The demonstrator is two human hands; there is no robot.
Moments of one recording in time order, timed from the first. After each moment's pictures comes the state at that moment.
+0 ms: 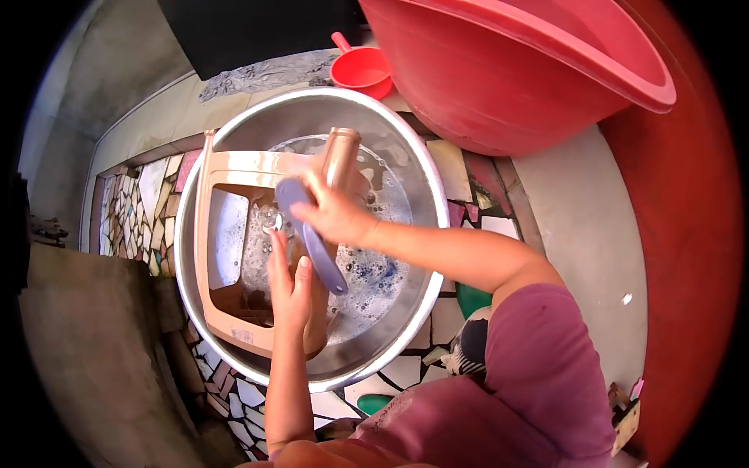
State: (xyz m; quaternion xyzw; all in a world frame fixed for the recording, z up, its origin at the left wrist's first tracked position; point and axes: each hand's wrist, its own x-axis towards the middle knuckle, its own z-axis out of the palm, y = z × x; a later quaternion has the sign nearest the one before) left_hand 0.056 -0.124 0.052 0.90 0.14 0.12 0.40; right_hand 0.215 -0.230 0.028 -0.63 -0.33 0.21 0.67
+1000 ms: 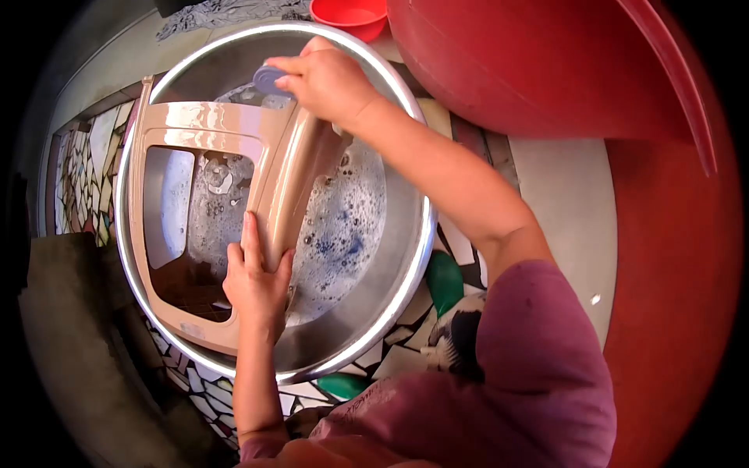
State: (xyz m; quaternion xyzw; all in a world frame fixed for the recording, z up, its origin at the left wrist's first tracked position) left_hand 0.056 -0.131 0.001 0.97 0.19 0.09 0.14; right_hand 0.338 -0.241 0.024 -0.81 -0.39 -0.08 0.42
